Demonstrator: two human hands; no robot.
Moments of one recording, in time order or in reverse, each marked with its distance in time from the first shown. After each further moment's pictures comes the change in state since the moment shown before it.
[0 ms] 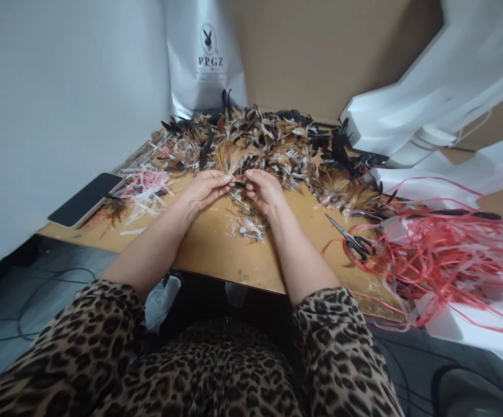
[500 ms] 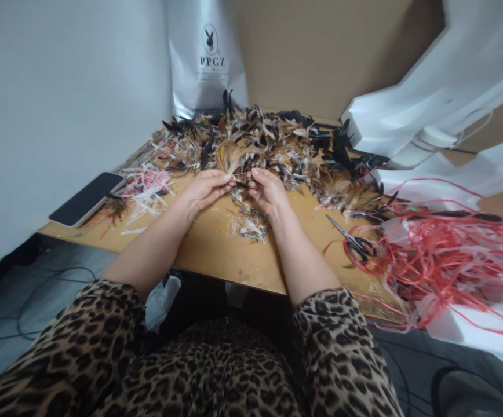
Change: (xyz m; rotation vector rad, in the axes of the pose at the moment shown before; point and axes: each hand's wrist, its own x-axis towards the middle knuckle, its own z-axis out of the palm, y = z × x) left_hand -0.001 0.003 0.001 -0.030 0.022 -0.014; right_hand 0.000 -0.004 -0.002 0.034 0.024 -0.017
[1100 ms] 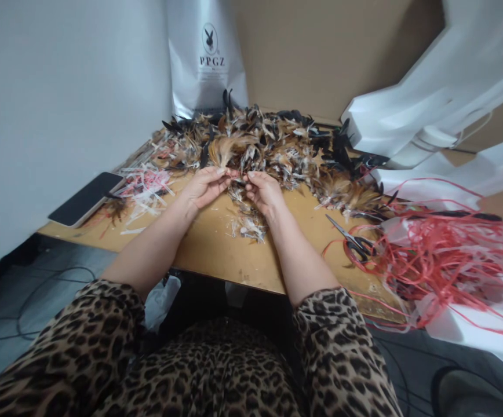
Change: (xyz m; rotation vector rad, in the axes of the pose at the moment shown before) left_hand -0.002 0.004 0.001 -0.143 -0.051 0.070; right_hand 0.004 0.009 0.000 -0.026 0.061 0.021
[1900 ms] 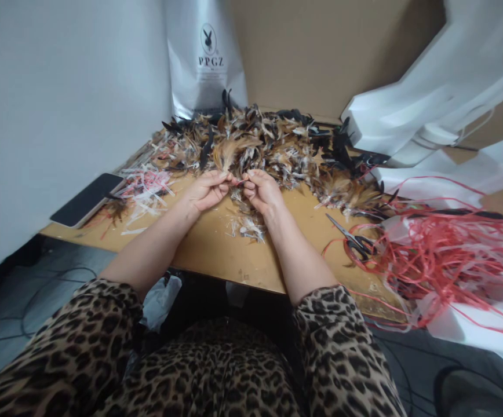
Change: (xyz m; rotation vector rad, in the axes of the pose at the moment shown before) left_hand -0.006 0.000 0.012 -0.015 0.011 -0.097; right_hand -0.006 -0.004 0.008 0.067 -0.139 -0.006
